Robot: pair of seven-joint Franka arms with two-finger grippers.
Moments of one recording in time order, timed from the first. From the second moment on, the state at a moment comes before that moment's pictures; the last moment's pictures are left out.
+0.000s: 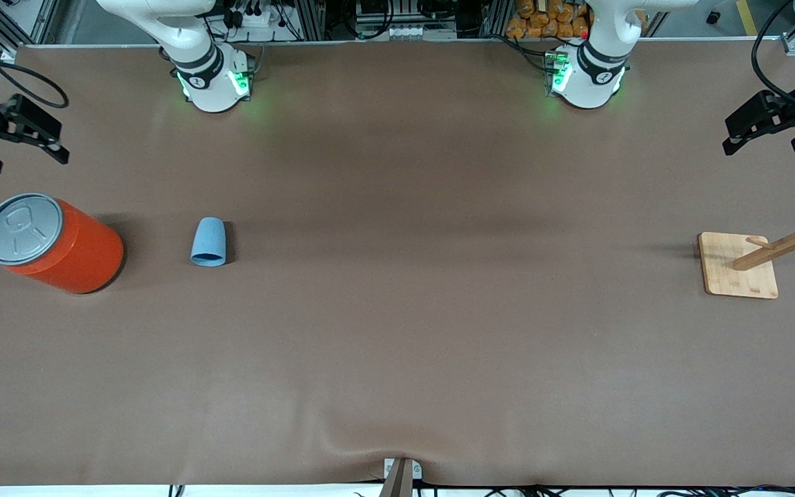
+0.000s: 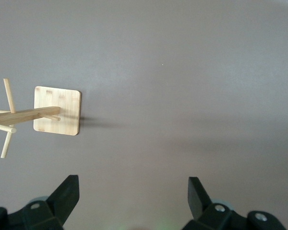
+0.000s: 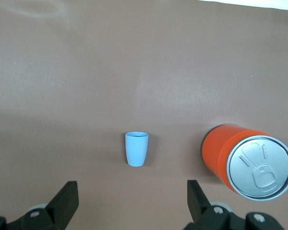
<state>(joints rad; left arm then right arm) -0.10 -0.09 0.03 -1.54 0.02 1.49 -0.09 0.00 -0.06 0.01 -1.50 0.05 1.52 -0.13</state>
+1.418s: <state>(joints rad) -0.10 -0.07 0.03 -1.52 0.02 1.49 -0.09 0.00 -0.01 0.01 -1.45 0.04 1.47 -0.13</state>
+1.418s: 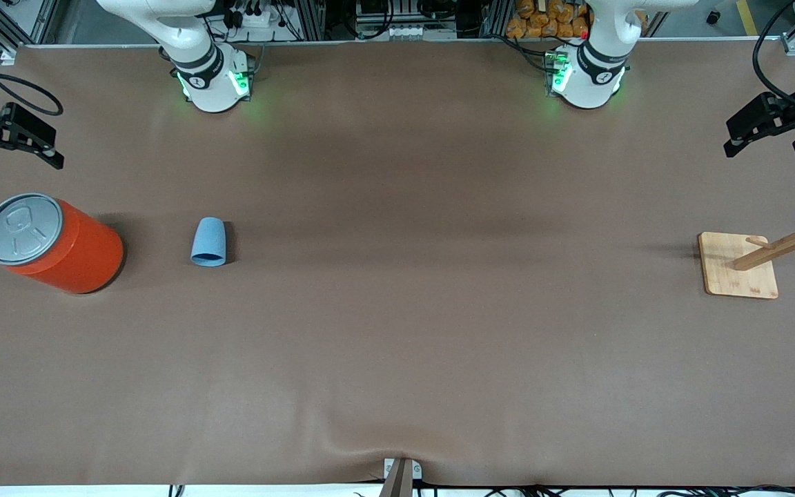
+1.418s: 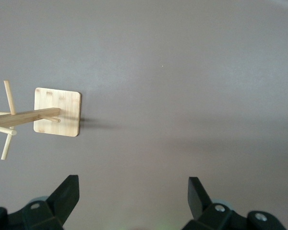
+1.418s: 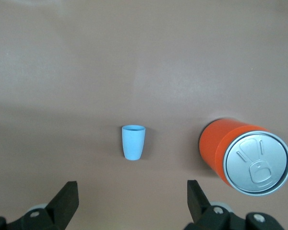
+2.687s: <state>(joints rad) -0.11 -0.08 0.02 -1.52 0.02 1.45 -0.09 0.09 0.18 0.03 -1.67 0.04 1.51 0.13</state>
